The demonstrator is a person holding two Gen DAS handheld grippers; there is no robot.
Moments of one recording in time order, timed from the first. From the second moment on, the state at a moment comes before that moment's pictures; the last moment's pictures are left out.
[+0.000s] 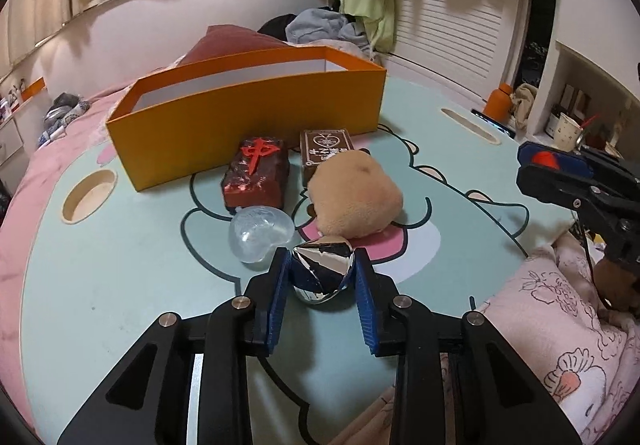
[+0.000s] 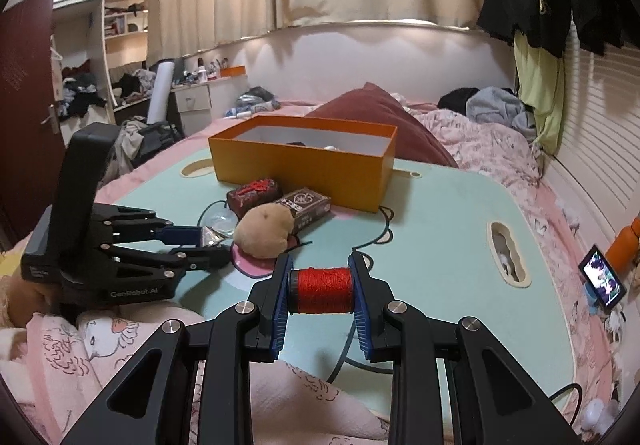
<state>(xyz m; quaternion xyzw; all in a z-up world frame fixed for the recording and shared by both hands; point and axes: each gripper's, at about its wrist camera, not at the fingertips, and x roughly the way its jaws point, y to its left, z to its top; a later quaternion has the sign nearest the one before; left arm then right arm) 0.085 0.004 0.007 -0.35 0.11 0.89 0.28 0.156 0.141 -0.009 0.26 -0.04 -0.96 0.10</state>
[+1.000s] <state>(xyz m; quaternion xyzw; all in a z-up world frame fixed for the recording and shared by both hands) 0.098 -0.028 0.038 -0.29 0.01 0.94 0.20 0.100 0.097 -0.004 0.31 -0.07 -0.94 0.09</state>
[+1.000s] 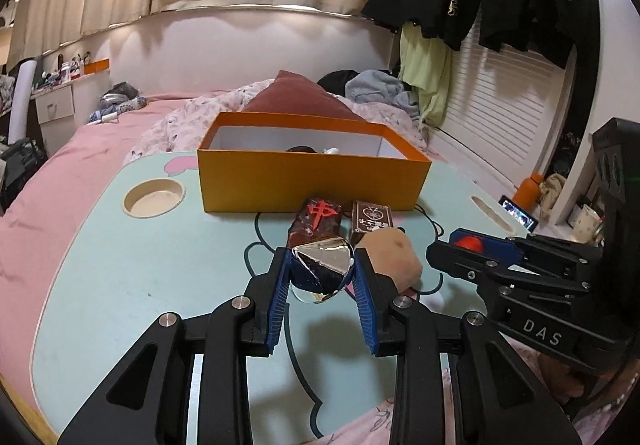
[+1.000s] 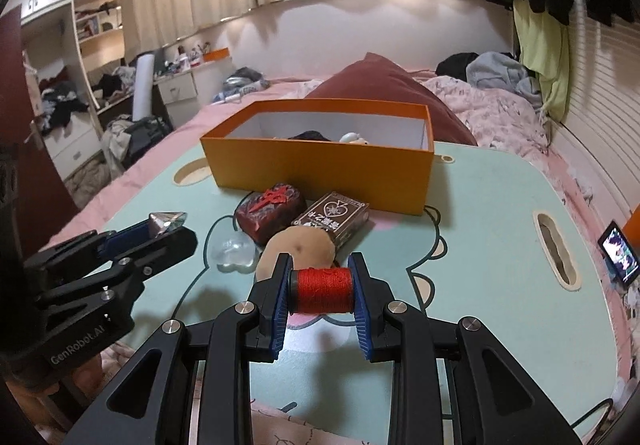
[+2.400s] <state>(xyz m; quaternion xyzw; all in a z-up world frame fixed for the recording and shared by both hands) 0.097 -0.027 0.034 -0.30 0.01 0.93 0.21 0.102 0.090 -0.005 0.31 -0.06 -0.95 0.09</state>
